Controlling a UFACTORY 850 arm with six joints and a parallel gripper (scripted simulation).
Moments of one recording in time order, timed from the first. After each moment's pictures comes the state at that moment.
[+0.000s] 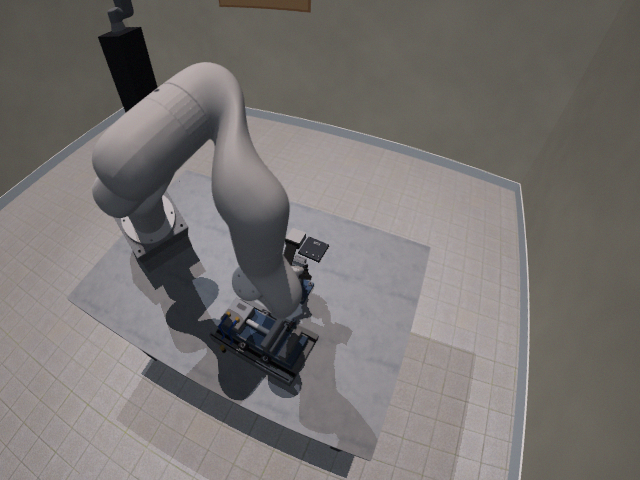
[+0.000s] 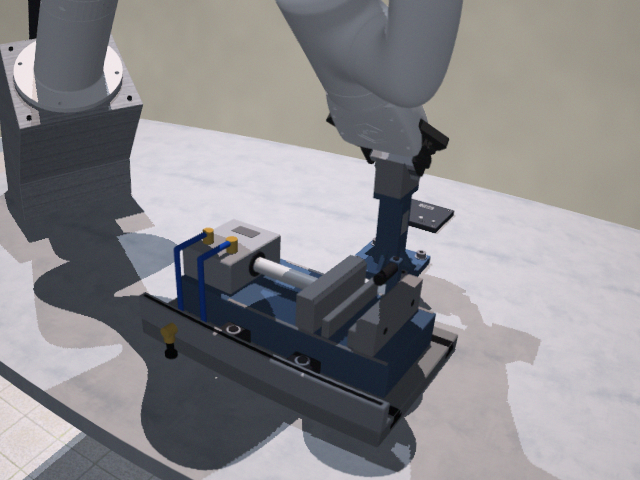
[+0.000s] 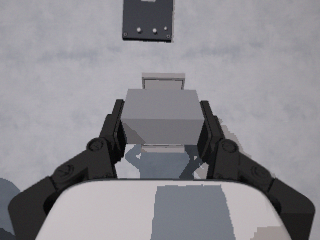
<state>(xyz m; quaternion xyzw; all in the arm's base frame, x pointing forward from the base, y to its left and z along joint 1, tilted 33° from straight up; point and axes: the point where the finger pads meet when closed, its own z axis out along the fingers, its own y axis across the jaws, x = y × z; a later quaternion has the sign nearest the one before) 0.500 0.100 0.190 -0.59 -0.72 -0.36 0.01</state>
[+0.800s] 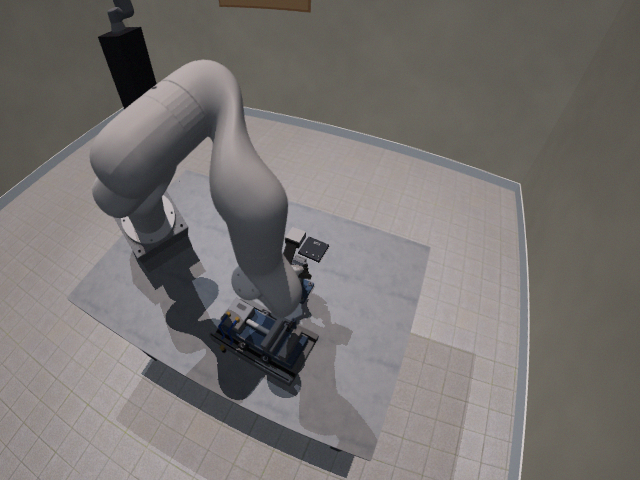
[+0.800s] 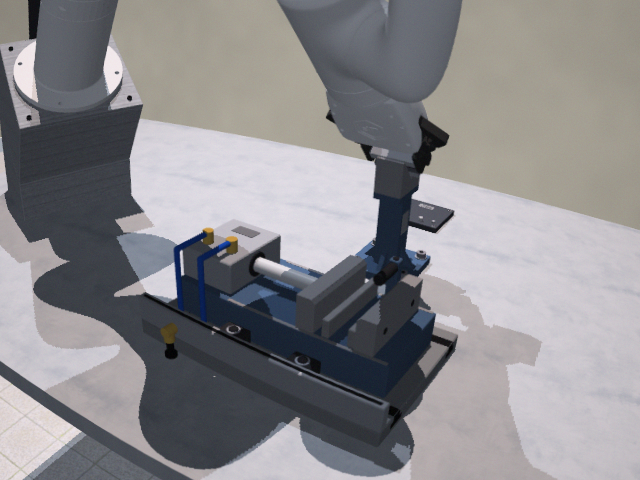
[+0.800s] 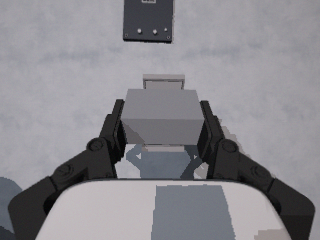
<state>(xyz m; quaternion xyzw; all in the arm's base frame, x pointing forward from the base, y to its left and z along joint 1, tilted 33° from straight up) 0.497 0.101 0.193 -0.59 -0.72 -0.36 0.01</state>
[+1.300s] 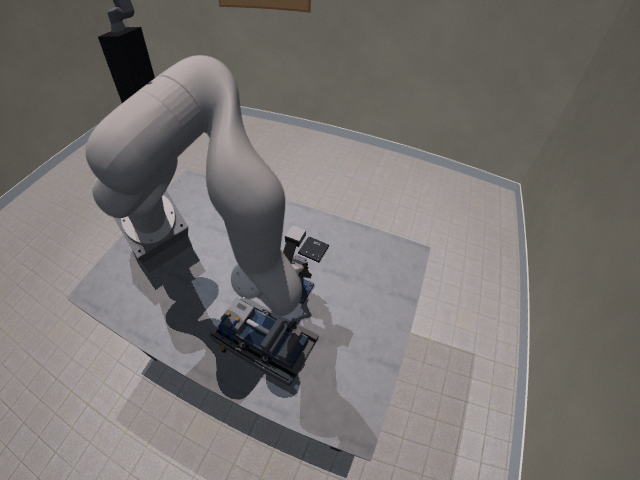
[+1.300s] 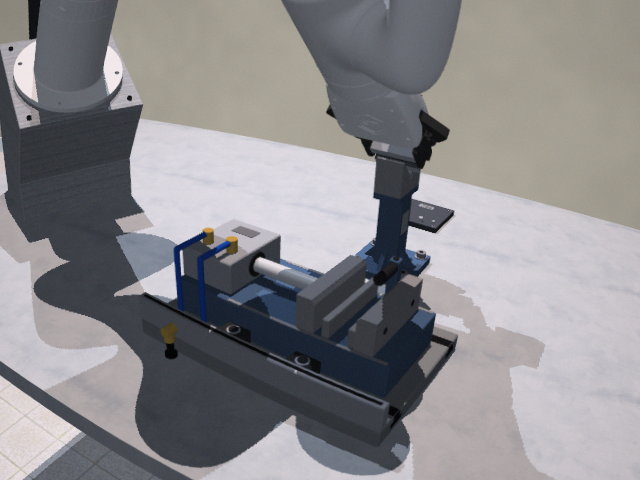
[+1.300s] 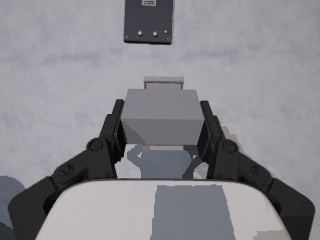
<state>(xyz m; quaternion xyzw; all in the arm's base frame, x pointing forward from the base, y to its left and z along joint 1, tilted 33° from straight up) 0.494 0.102 0.199 -0.59 -0.72 -0.36 0.01</state>
